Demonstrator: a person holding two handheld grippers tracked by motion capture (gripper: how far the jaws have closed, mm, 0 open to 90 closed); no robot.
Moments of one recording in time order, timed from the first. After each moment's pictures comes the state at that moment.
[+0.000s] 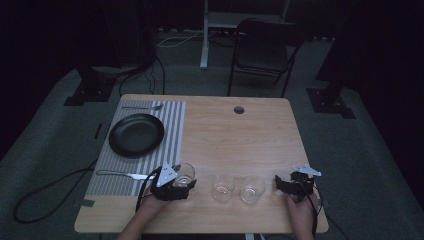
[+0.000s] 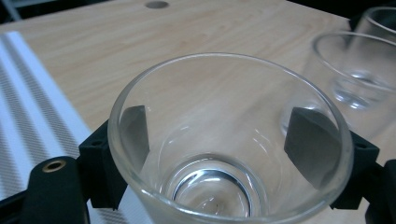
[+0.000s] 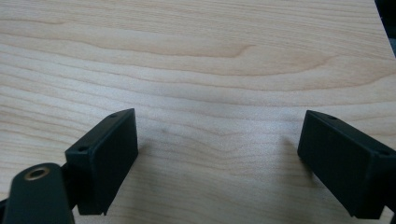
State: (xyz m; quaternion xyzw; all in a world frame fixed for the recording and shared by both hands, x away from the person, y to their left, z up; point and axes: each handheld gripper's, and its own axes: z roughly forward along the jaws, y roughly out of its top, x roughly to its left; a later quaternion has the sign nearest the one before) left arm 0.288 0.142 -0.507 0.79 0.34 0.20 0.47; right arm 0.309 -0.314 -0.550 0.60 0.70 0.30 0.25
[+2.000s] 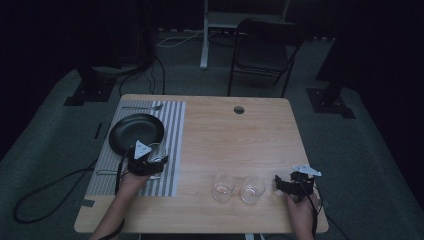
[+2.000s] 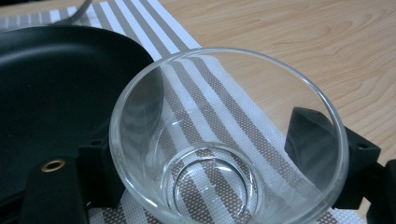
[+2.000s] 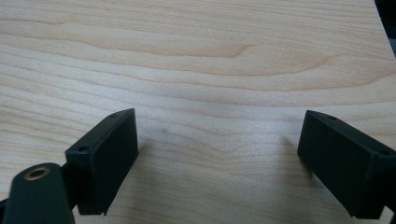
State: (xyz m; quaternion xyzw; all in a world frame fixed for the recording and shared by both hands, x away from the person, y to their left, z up) left arm 0.360 0.221 -0.519 0.76 0.45 0.23 0.42; right arm 0.309 -0.314 -0.551 0.60 0.70 0.30 0.25
